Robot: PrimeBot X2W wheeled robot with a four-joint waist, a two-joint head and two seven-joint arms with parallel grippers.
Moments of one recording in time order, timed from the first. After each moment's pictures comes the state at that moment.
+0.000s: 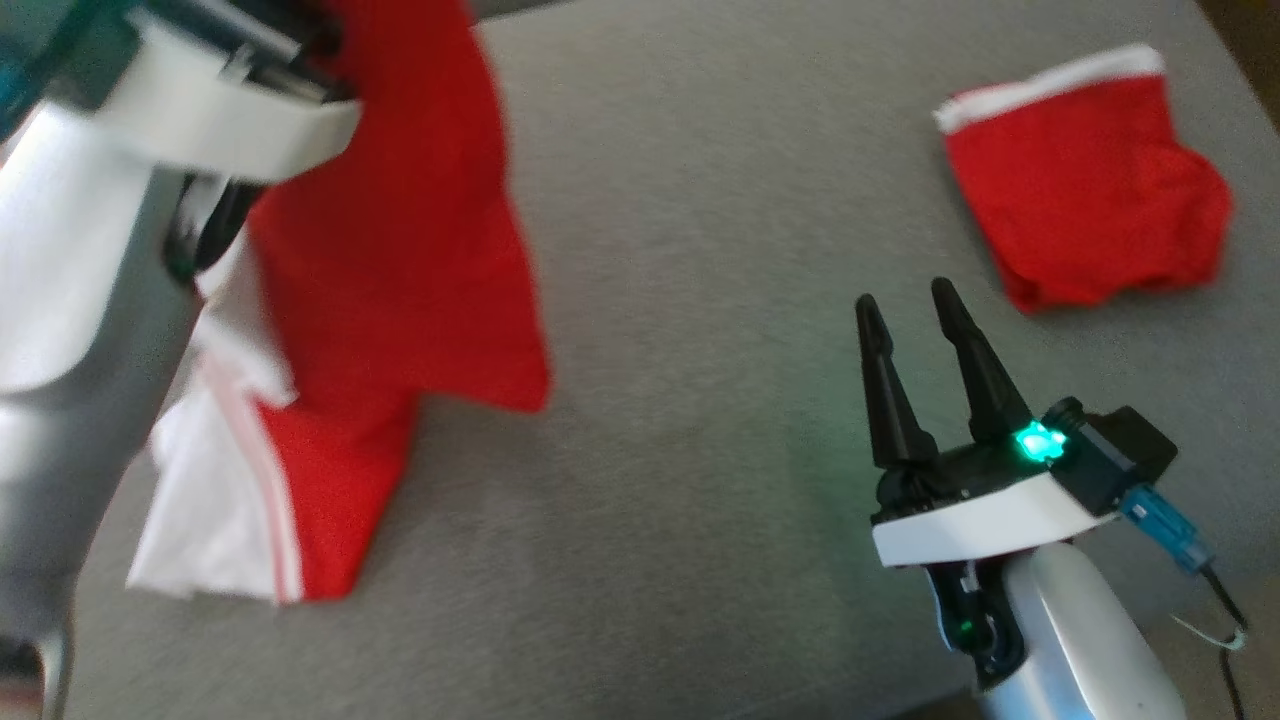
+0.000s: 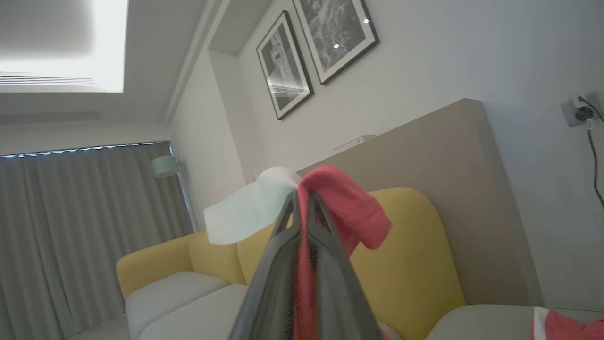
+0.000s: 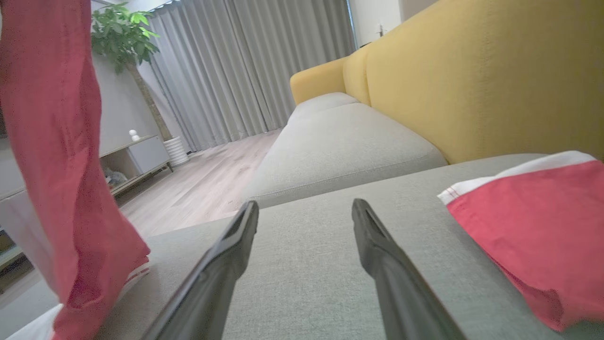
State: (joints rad) left arm -1.00 0.45 -0.58 0.19 -0.45 -0.06 -0.22; right arm -0.16 -0.05 0.25 0.14 0.32 0.13 -0.25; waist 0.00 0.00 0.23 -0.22
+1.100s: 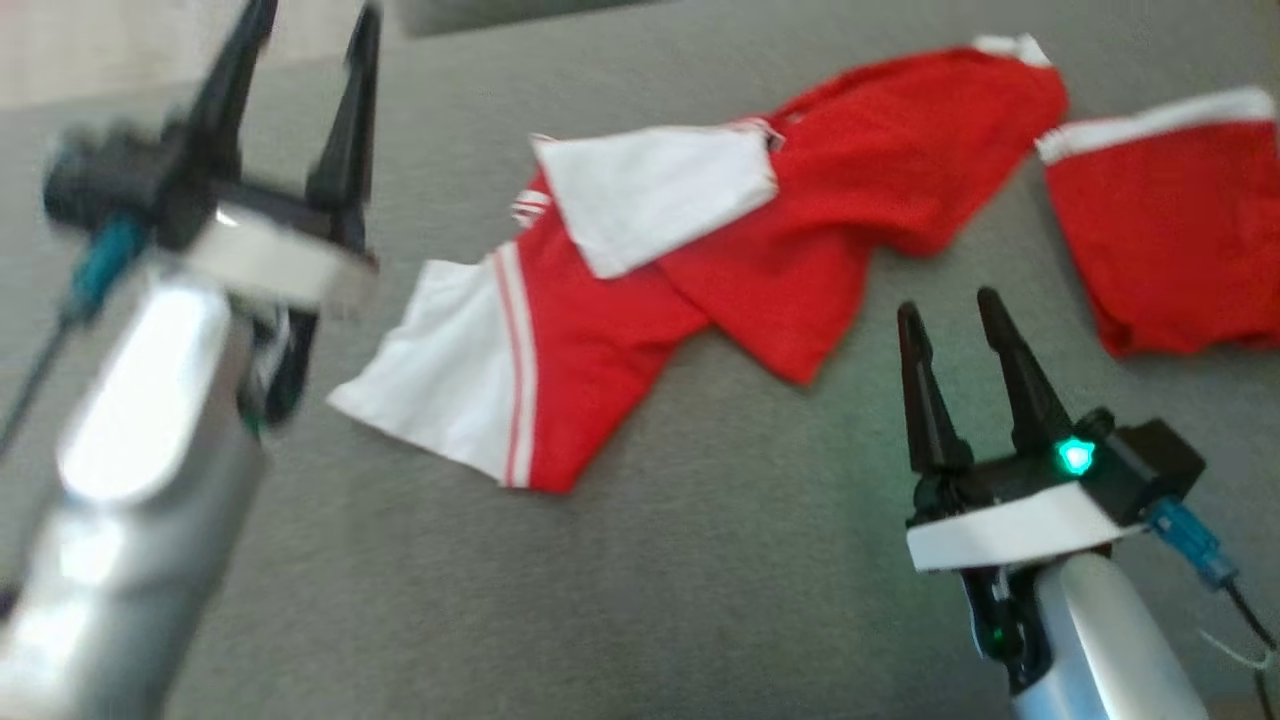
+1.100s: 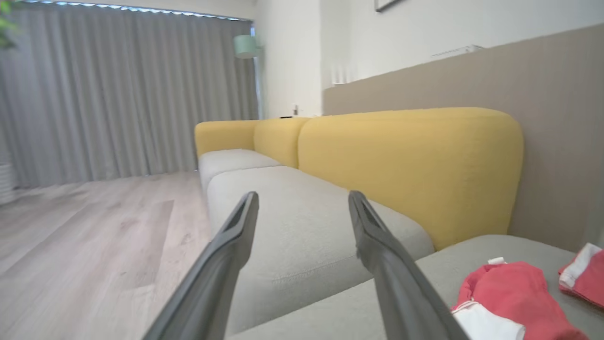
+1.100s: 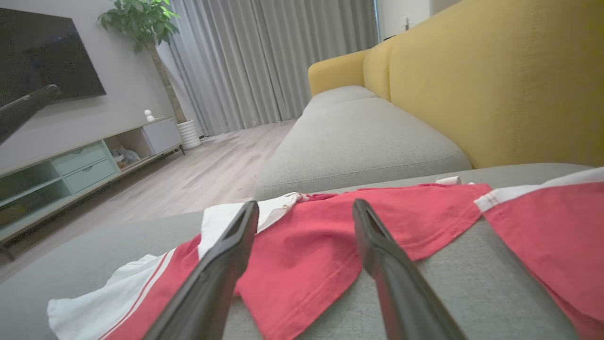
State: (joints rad) left arm -0.81 0.36 -0.55 0.45 -0.52 -0.05 -0.26; right arm -0.15 -0.05 0.18 0.14 0.25 0.13 -0.25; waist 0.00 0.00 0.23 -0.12
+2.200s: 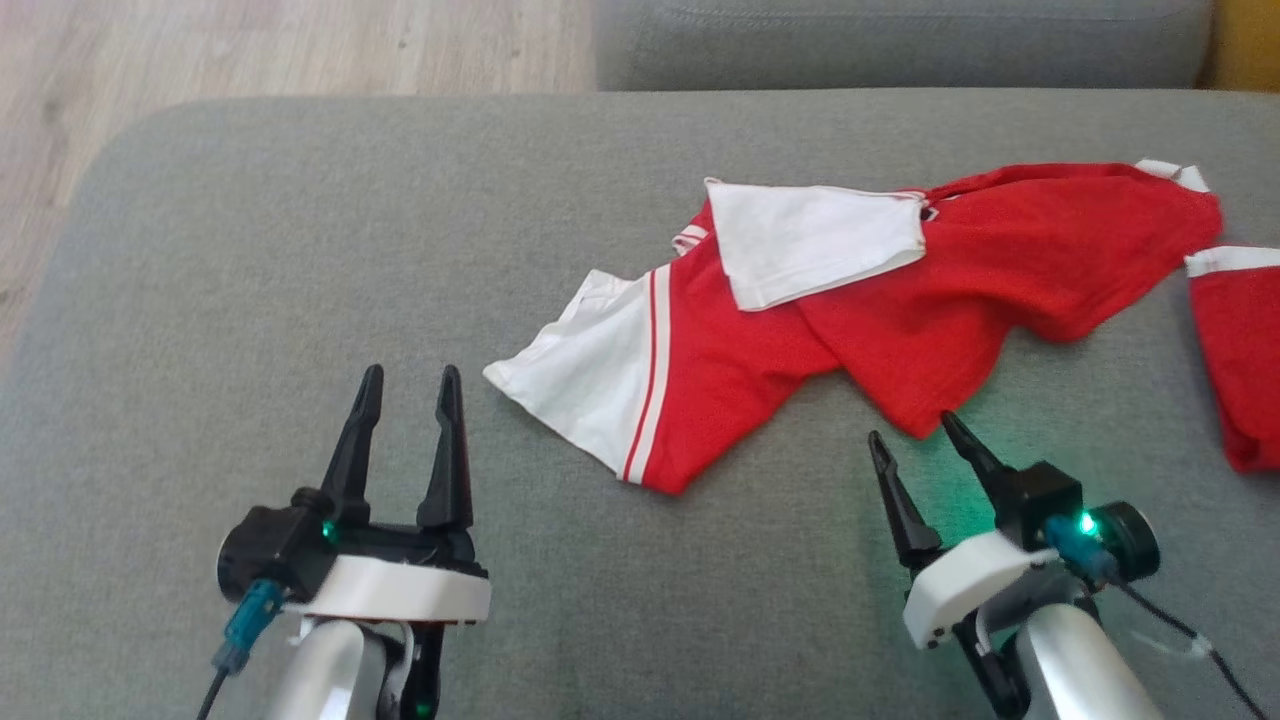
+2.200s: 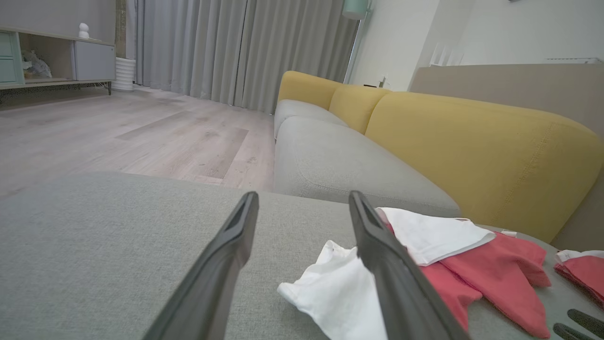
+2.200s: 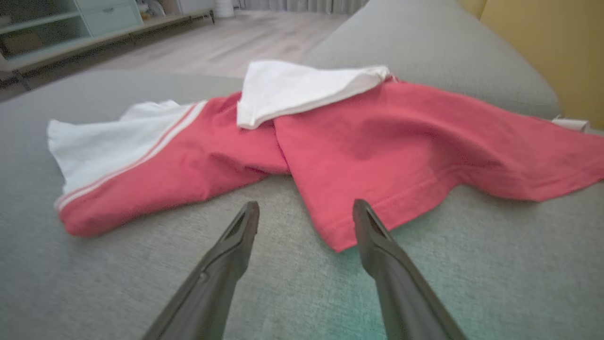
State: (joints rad) left arm -0.14 0.06 -0.23 0.22 -0.34 -0.08 -0.26; right arm -0.13 -0.05 0.14 0.42 -0.02 0.13 -0.14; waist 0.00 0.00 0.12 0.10
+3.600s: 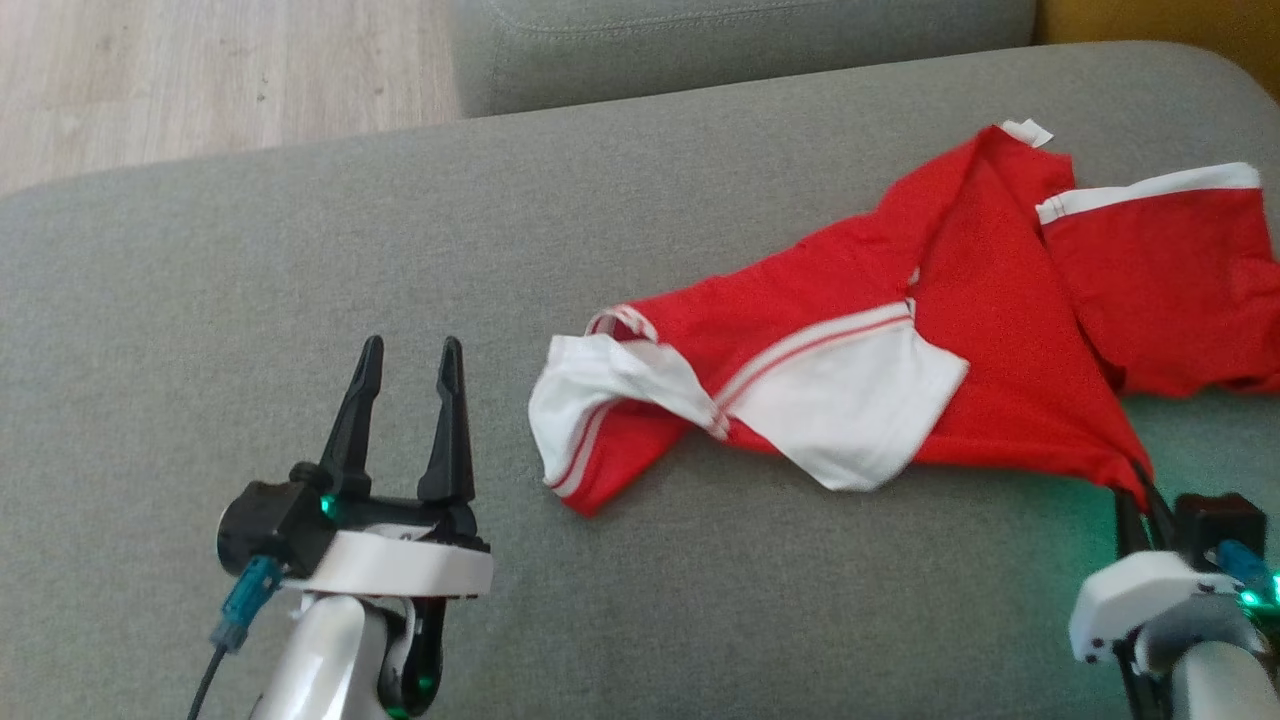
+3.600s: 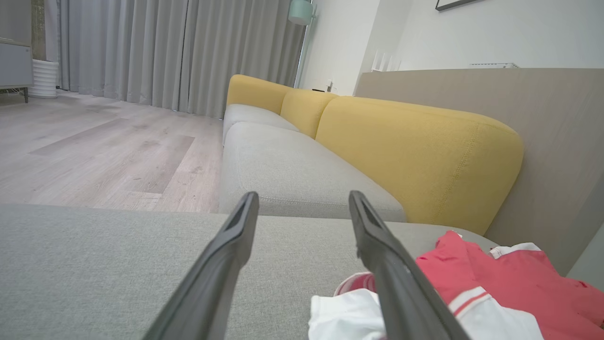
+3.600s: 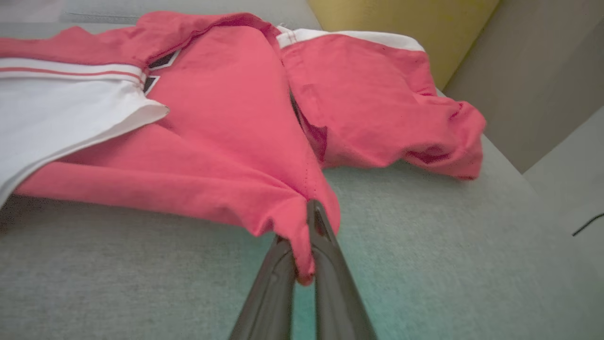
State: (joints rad) left arm -0.18 0.05 -0.23 0.22 -0.33 -0.09 -0.26; right arm -0.12 -0.05 -0.27 0.50 -0.22 0.13 -0.11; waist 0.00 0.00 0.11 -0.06
